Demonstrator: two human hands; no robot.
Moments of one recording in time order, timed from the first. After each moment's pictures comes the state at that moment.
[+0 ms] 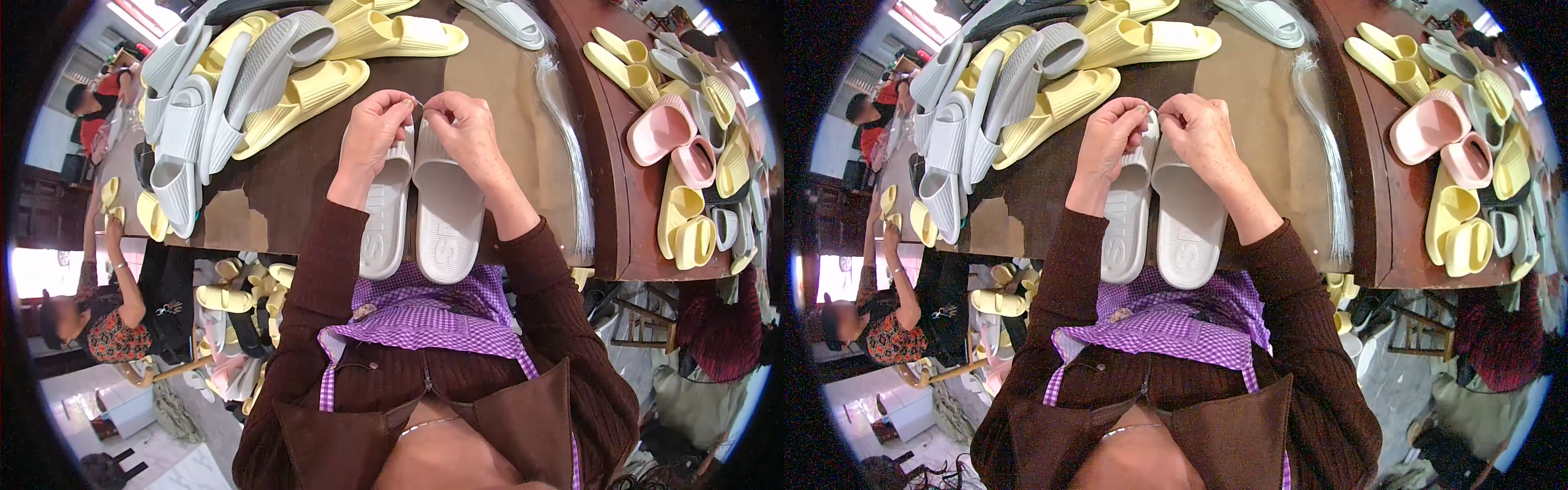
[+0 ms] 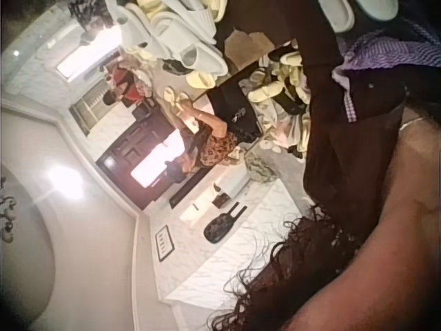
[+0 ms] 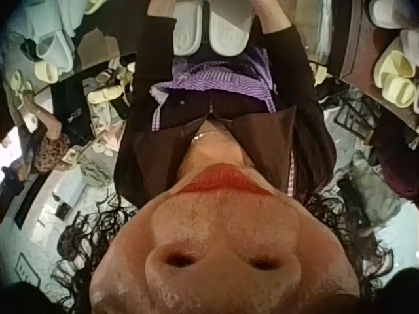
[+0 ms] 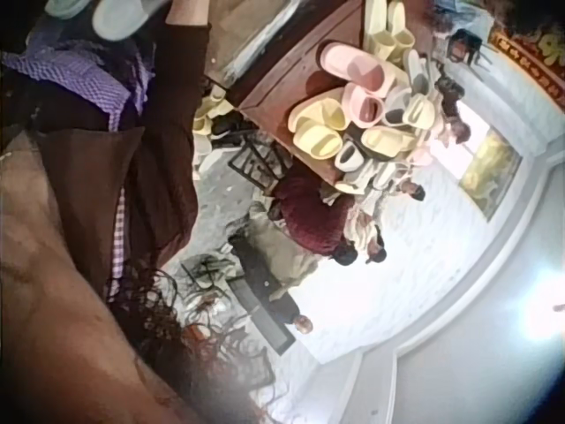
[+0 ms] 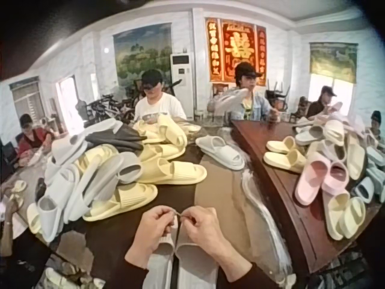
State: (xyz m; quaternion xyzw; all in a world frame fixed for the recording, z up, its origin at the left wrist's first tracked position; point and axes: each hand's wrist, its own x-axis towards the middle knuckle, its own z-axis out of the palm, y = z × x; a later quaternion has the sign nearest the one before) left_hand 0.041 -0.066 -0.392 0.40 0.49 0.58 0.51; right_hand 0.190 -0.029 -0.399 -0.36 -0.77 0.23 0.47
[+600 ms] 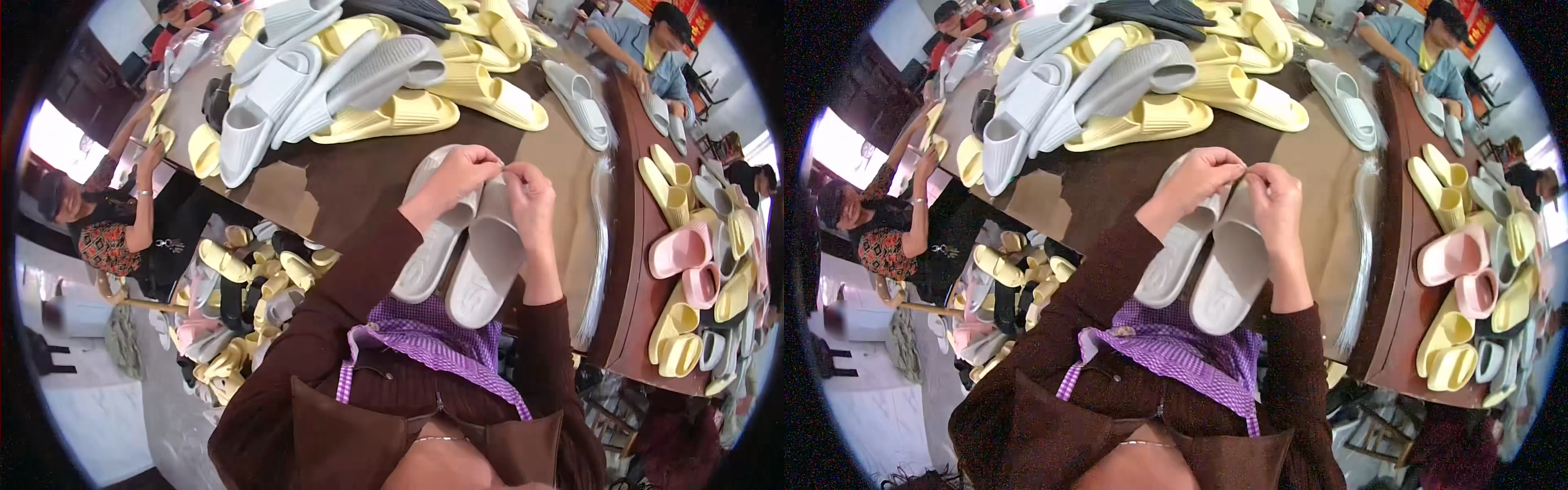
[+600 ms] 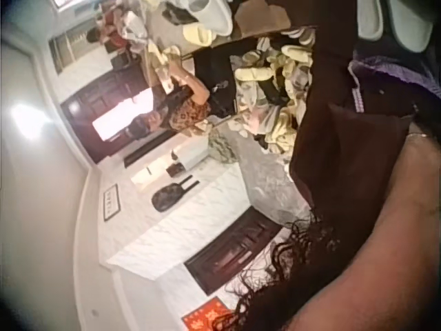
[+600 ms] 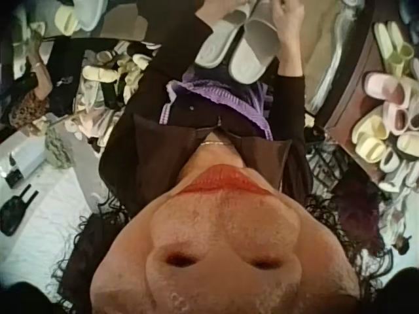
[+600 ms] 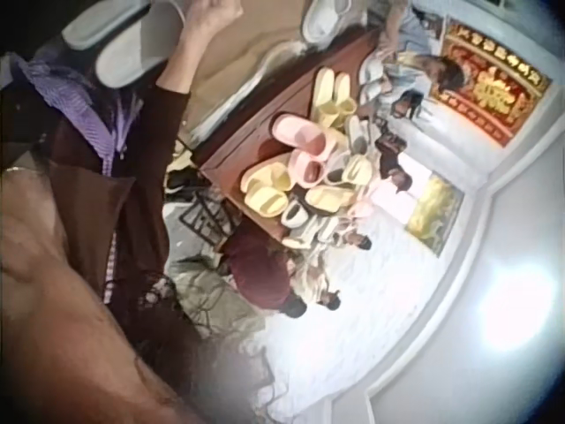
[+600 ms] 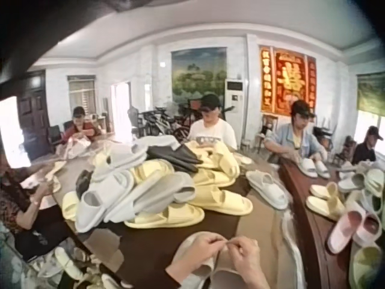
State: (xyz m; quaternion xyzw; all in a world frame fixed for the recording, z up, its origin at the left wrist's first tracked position) left_hand 0.039 -0.063 -0.401 0.48 0.50 0.58 0.43; right_hand 0.193 -0.031 -0.392 -0.35 -0.76 0.29 0.46
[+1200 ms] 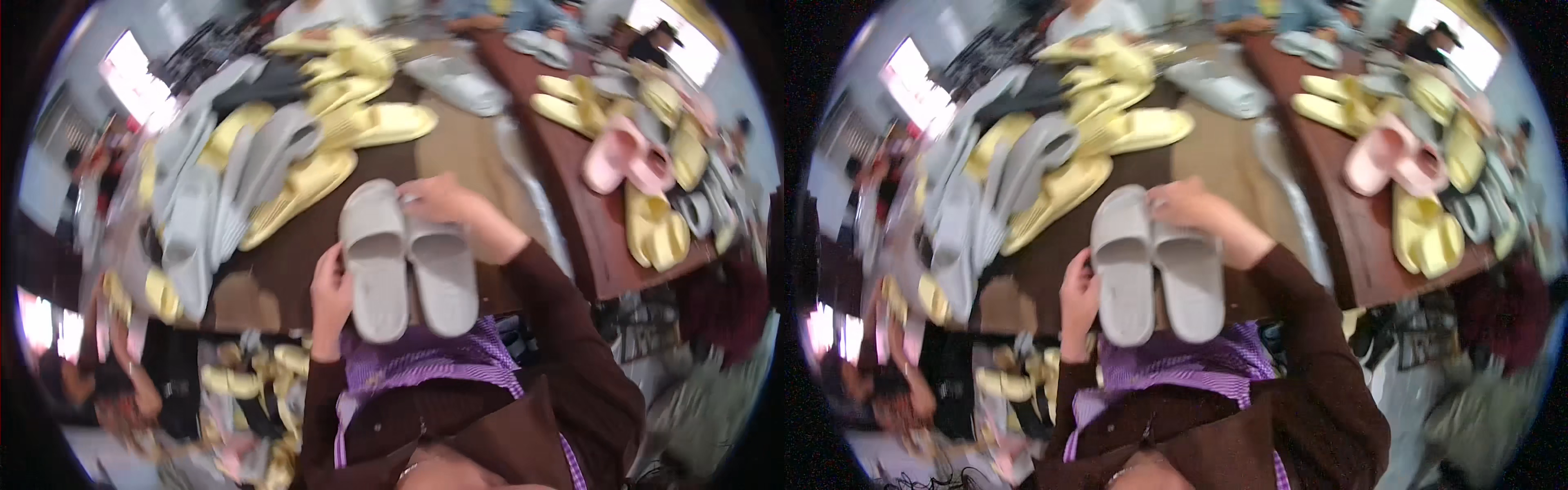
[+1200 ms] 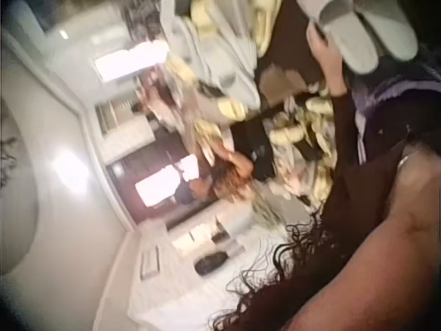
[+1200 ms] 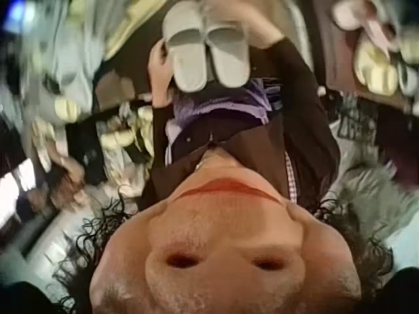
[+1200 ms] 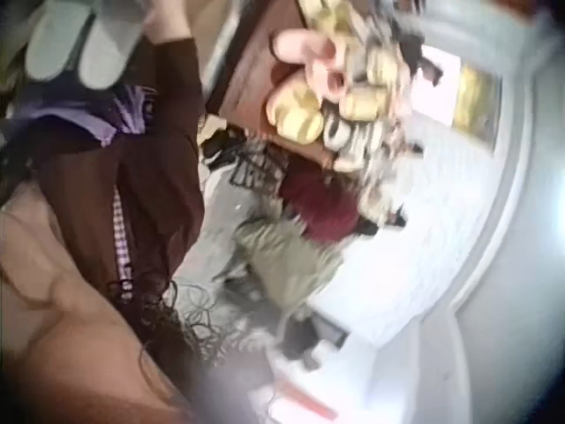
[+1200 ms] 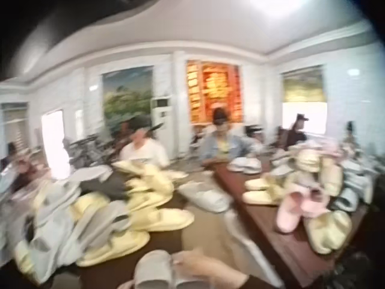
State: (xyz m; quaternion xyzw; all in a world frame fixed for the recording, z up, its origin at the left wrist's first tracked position) left_hand -0.013 -0.171 -0.447 0.55 0.61 0.52 0.24; right_hand 0.194 0.015 -0.397 -0.36 -0.91 0.21 0.09
